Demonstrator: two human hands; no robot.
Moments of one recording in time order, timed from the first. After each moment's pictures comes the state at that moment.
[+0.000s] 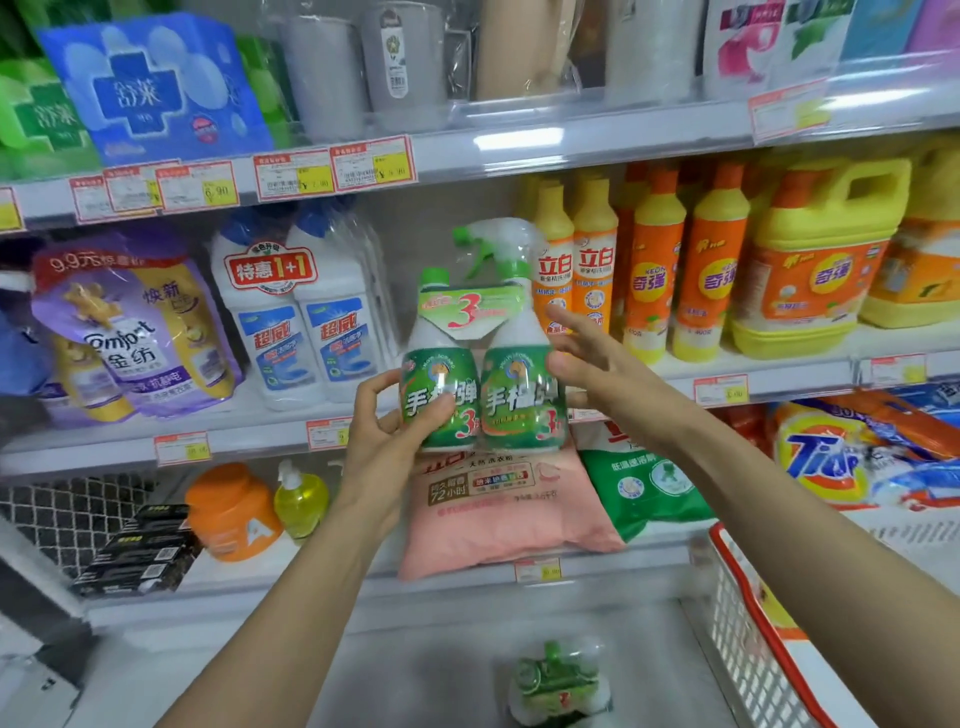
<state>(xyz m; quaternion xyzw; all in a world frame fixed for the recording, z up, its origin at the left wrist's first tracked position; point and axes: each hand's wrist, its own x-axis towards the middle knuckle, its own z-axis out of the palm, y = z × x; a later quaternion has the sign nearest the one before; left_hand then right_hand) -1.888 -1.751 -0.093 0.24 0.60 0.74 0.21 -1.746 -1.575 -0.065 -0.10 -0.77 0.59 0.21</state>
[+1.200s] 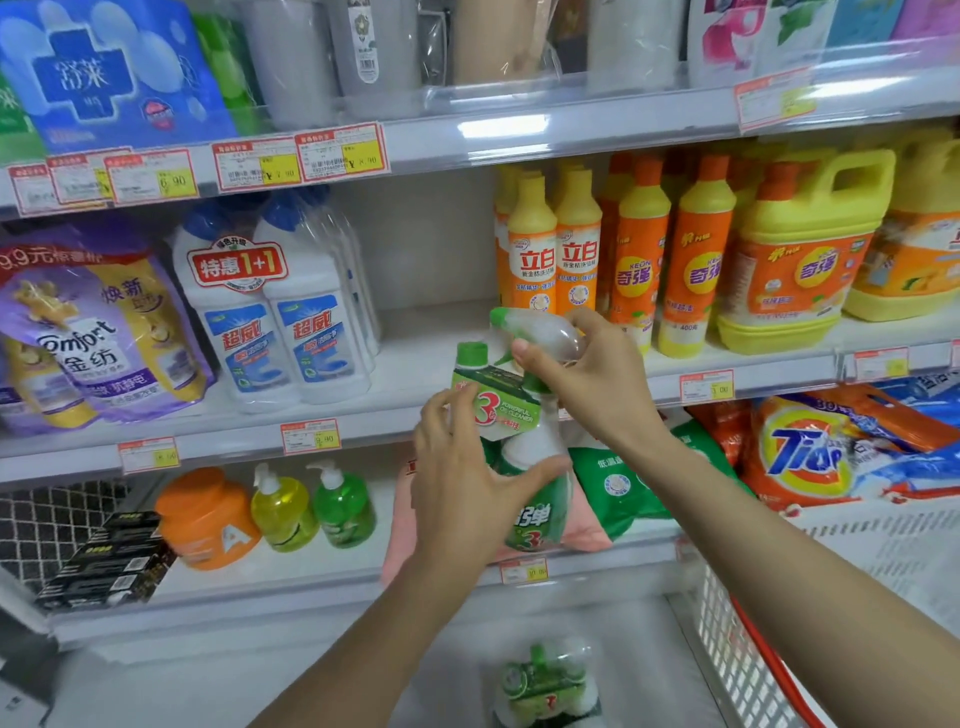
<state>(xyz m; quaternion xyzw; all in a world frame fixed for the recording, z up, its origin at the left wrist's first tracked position) -1.833 -1.710 -0.123 0.41 0.81 0.42 -0.09 -1.768 -1.573 -0.076 -0.22 -0.79 0.35 0.45</state>
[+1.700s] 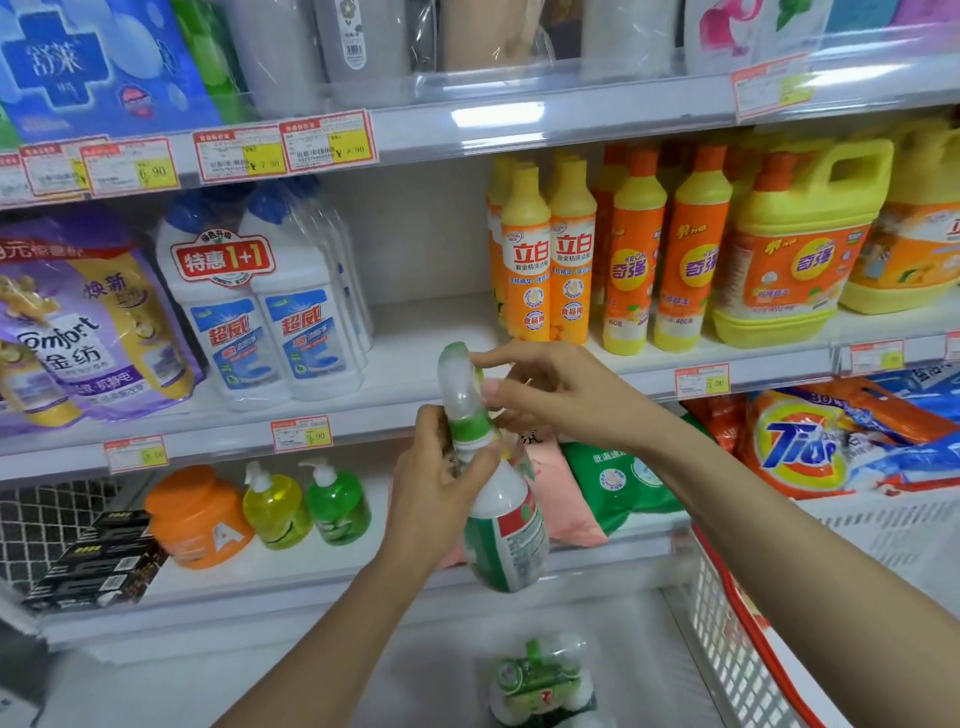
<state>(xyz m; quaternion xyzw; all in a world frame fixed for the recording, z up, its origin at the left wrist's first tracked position) -1.858 -1.723 -0.138 0.40 0.71 0.57 0.11 -1.759 -1.581 -0.066 -0.08 -0.85 0.47 0.22</state>
